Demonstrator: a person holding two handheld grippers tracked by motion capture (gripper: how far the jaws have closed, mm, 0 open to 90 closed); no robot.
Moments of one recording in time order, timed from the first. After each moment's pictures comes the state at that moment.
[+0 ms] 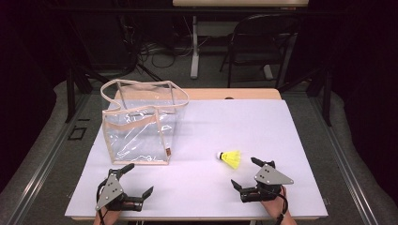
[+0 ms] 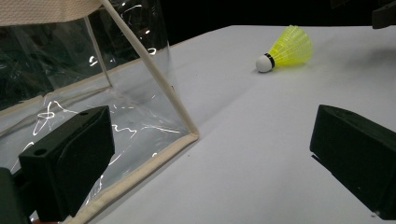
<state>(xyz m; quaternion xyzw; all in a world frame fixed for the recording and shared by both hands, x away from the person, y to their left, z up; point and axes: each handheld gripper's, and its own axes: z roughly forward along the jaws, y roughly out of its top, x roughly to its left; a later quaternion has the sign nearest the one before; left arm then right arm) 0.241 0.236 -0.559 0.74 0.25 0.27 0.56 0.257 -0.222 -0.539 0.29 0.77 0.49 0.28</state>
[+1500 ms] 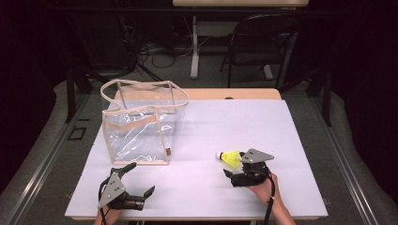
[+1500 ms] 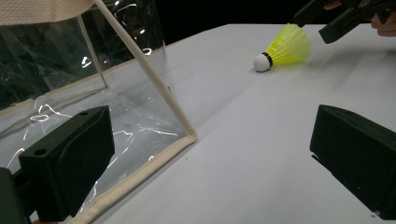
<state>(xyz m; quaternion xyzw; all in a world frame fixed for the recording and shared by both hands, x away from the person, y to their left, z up) 0.245 0.233 -0.559 0.75 0.24 0.27 0.55 0.302 -0.197 -0.533 0.34 0.81 0.42 0.21</state>
